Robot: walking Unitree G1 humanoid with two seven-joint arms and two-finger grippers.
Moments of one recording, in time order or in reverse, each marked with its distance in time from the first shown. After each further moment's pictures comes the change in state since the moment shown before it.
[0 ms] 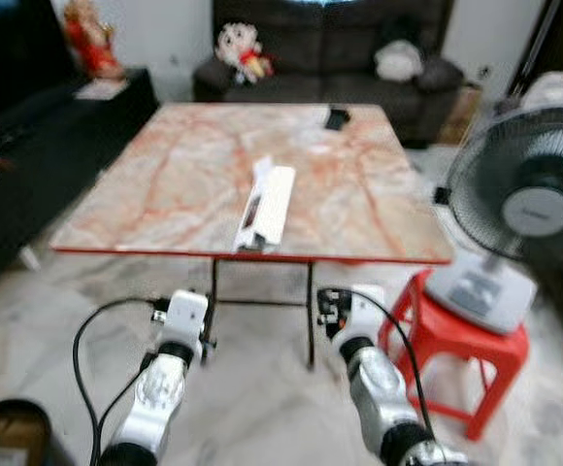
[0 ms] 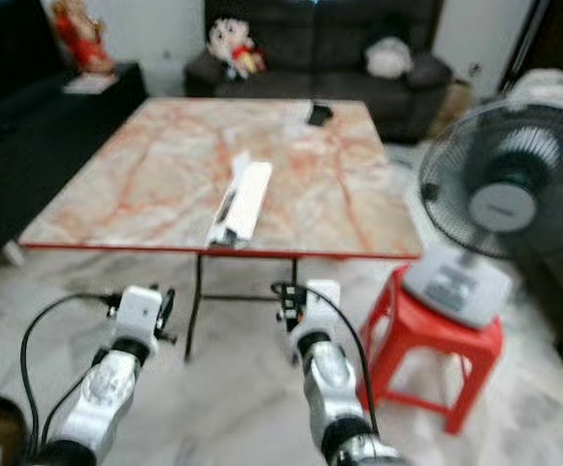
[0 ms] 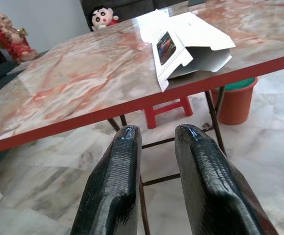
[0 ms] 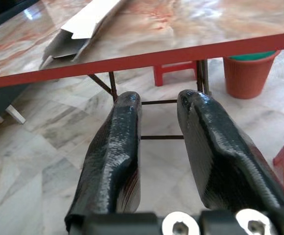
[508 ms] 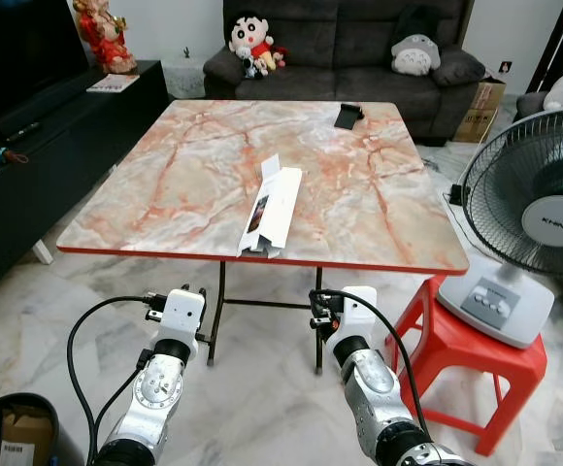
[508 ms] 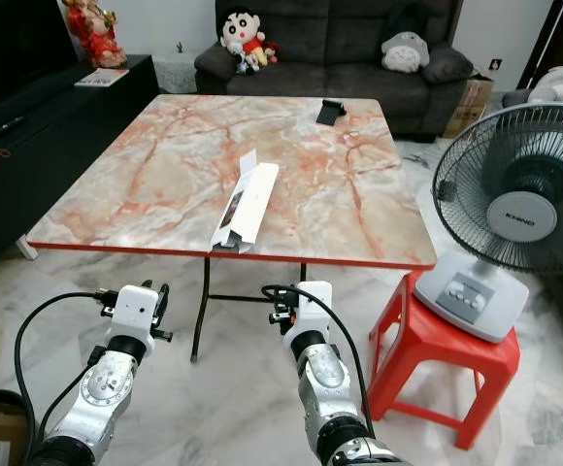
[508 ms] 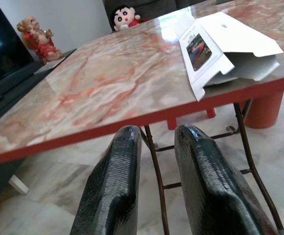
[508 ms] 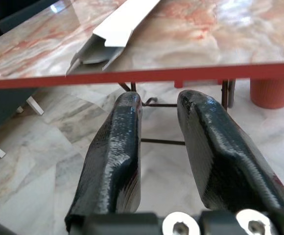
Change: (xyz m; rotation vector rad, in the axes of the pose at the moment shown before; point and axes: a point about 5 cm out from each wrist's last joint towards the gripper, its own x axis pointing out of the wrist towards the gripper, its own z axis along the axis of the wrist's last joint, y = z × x) left arm 0.001 0.004 0.002 0.032 -0.011 0.030; right arm 0.001 0.009 -0.001 -0.027 -0.003 0.037
